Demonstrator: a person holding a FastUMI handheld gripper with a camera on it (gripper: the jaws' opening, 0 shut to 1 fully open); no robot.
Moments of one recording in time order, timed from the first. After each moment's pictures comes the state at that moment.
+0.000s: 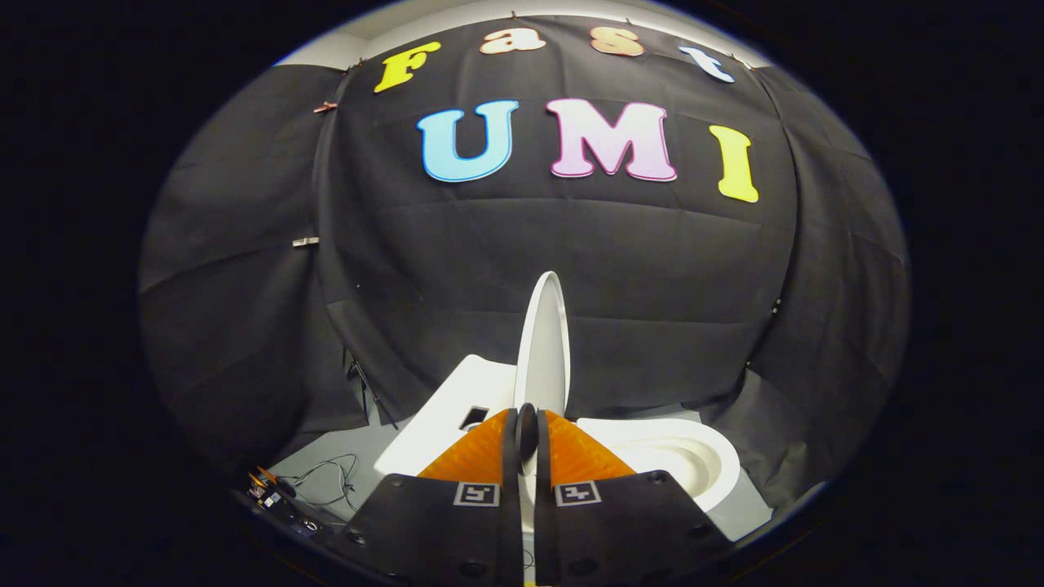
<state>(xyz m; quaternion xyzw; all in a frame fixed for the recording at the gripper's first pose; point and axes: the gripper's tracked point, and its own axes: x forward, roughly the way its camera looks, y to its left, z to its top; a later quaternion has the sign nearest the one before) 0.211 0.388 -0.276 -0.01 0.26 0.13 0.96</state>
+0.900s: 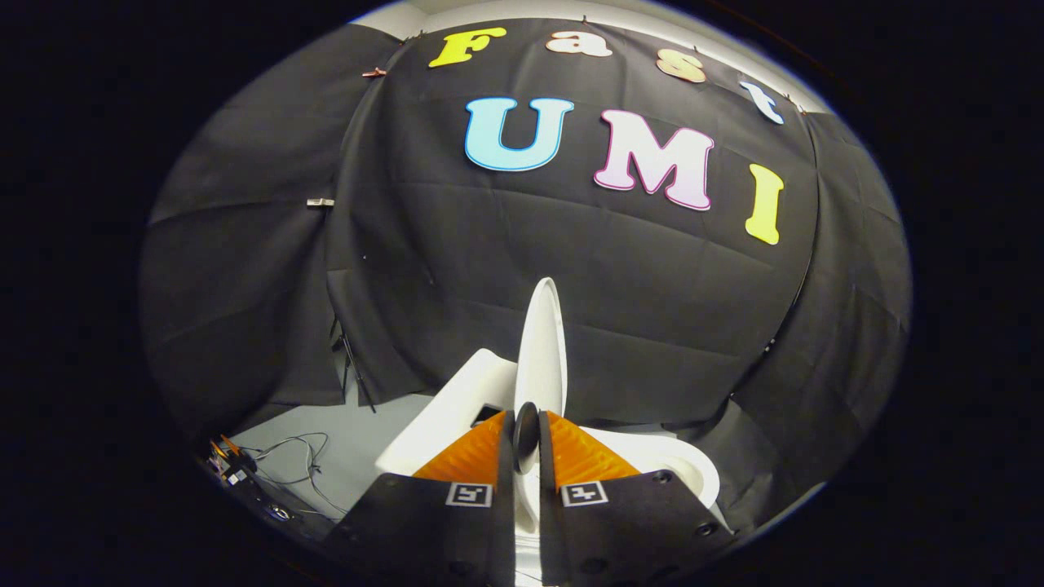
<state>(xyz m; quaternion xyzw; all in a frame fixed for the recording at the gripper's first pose) 0.198 0.434 -0.289 -0.08 0.25 0.13 0.96</state>
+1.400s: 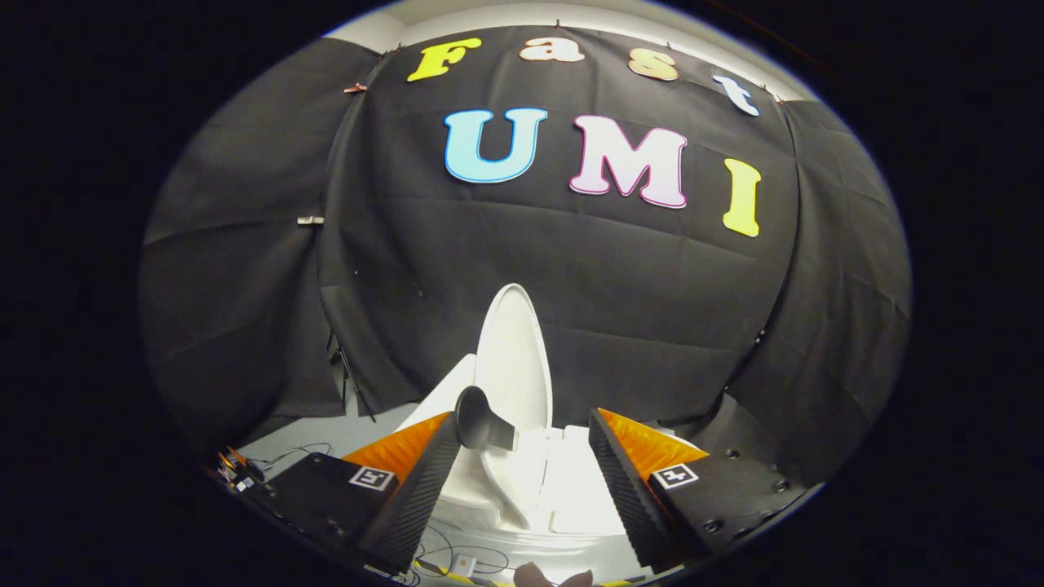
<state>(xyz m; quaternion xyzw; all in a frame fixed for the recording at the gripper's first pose) 0.187 0.397 -0.262 -0.05 0.23 0.12 0.97</state>
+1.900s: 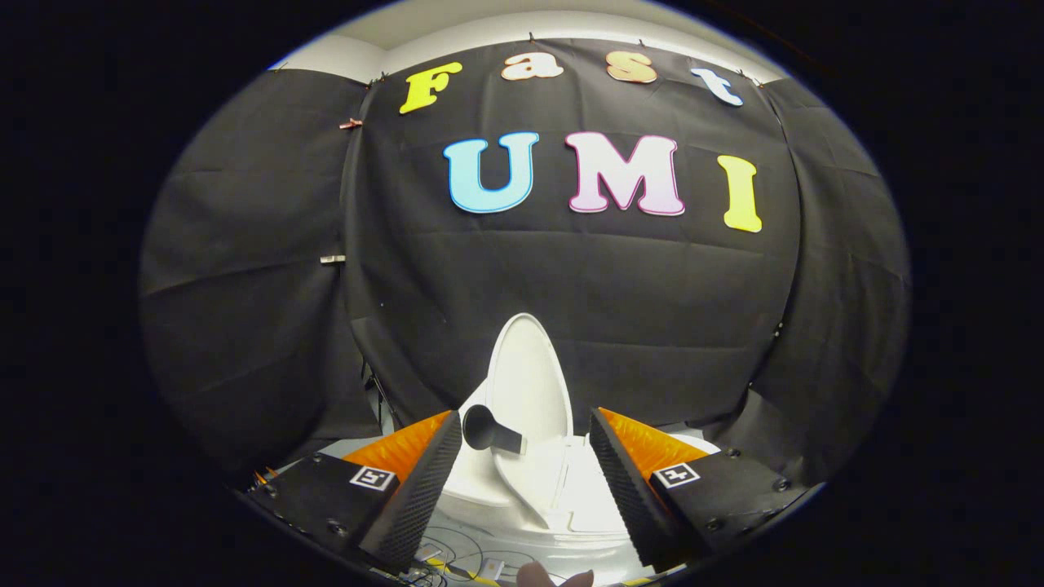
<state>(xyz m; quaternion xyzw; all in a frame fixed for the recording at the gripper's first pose) 0.165 0.377 -0.196 0.00 0.20 0.15 0.97</state>
